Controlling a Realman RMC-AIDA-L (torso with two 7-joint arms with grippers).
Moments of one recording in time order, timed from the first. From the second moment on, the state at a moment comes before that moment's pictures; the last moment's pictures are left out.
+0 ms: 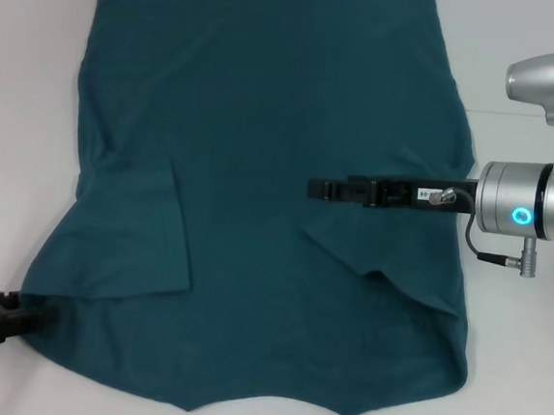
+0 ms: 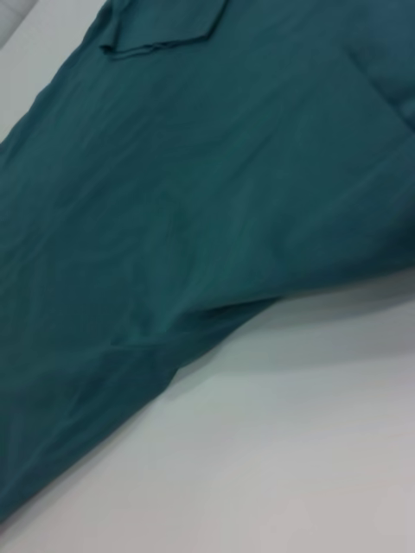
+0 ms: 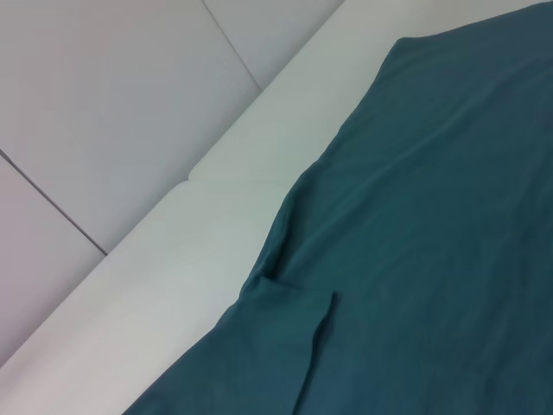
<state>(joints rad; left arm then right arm) -0.32 -2.15 0.47 0.96 2.36 1.44 -1.78 0.74 2.09 -0.98 -0.59 -1.93 -1.10 2.03</state>
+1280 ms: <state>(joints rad) -0.33 -2.15 0.47 1.04 2.36 1.47 -1.82 0.70 2.02 -0.99 -0.59 -2.01 -1.19 2.18</state>
